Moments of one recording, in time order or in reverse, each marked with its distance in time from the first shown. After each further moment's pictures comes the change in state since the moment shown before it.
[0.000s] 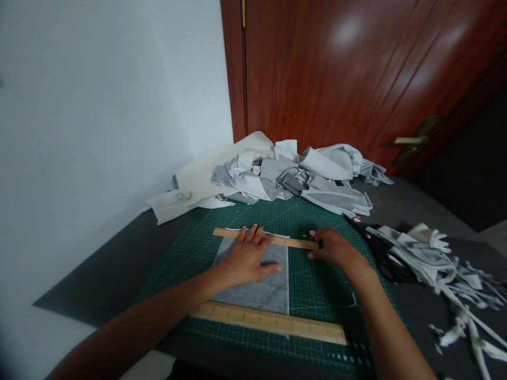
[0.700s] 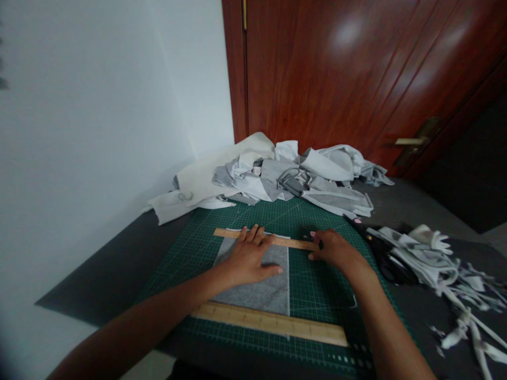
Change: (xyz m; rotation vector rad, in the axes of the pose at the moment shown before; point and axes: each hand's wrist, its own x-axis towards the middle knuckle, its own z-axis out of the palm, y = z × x) left_hand 0.000 -0.001 0.001 -0.020 -0.002 -0.002; right_hand -0.002 -0.008 -0.005 0.005 -0.017 0.012
